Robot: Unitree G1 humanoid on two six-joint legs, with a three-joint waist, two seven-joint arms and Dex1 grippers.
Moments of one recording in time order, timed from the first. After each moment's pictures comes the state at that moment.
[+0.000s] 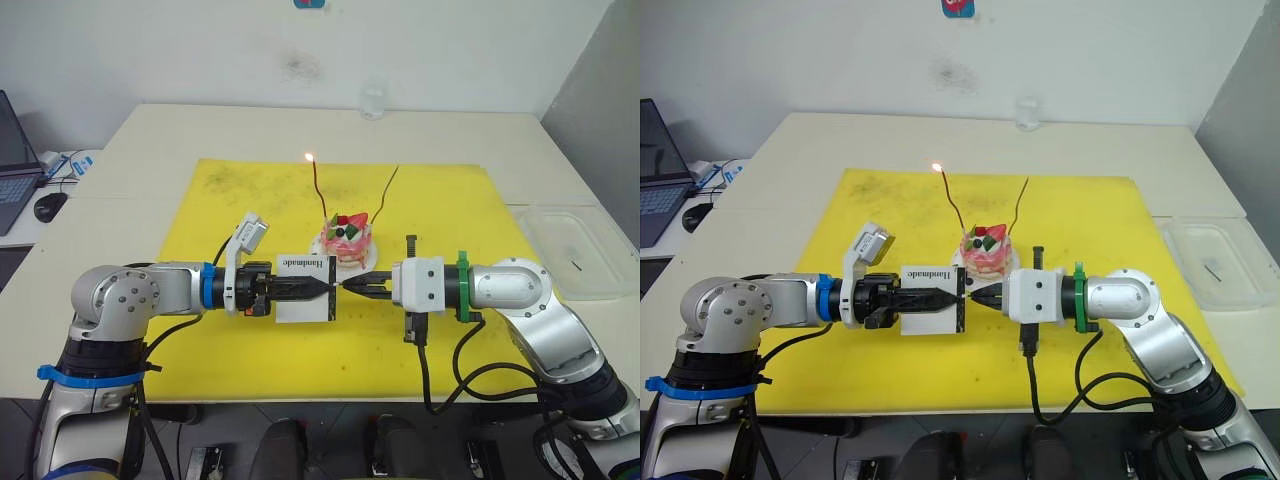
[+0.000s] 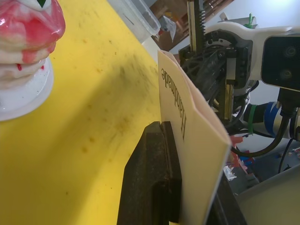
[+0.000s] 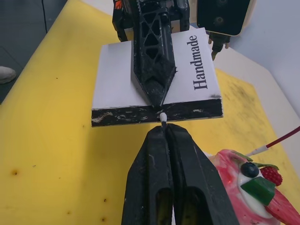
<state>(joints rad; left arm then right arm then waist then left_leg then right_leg) -0.52 0.66 0.10 -0.13 -1.10 1.35 -0.86 -0.45 -0.62 0.30 -0.47 0.12 0.24 1.00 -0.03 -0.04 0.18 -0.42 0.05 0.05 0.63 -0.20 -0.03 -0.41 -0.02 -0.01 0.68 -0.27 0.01</state>
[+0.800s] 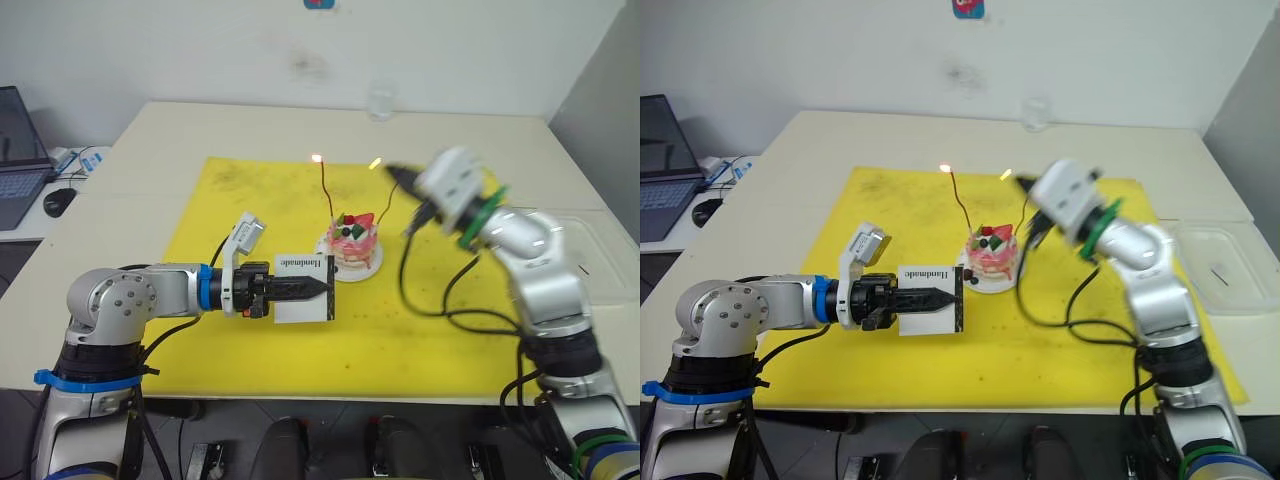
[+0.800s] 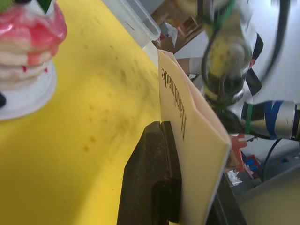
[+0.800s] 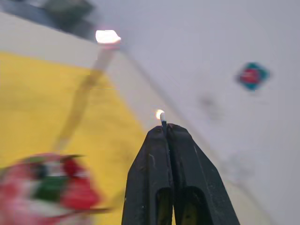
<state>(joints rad) -0.49 0.67 0.12 -0.15 -1.10 1.34 -0.86 -0.61 -0.48 0.03 -0.27 0.00 0.27 0.59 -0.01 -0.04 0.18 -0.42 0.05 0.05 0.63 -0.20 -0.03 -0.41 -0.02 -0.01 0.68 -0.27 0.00</state>
